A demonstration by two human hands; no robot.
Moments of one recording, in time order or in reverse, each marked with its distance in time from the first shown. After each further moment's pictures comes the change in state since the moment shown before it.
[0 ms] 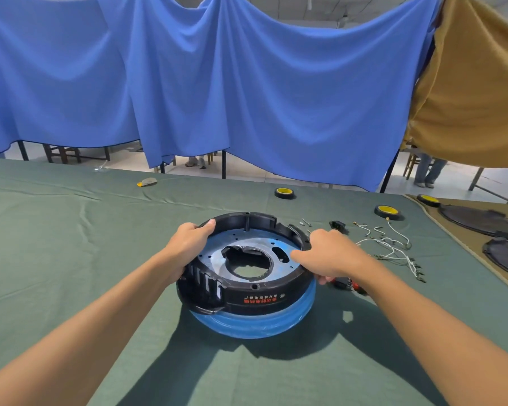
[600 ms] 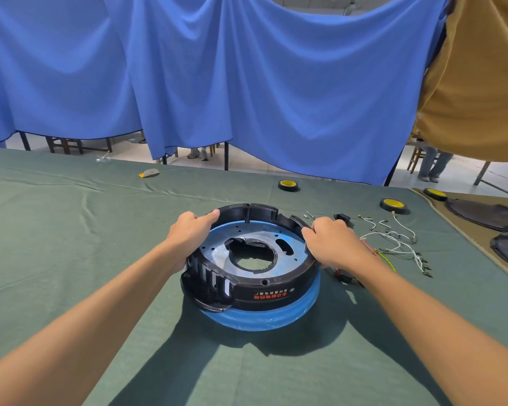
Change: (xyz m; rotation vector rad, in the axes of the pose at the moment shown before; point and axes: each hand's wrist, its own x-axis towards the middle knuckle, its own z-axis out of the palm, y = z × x) left_hand 0.002 0.002 0.000 0.036 0.071 -0.009; right_hand 0.010 -0.003 0.009 0.102 0.149 0.048
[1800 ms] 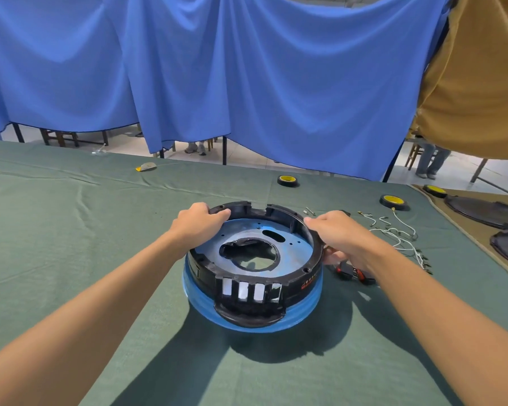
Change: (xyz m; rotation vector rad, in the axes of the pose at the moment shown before) left_hand -0.005 0.019 0.004 0.421 -0.031 0.106; right_hand 0.010 0.010 -0.007 0.569 -0.194 0.183
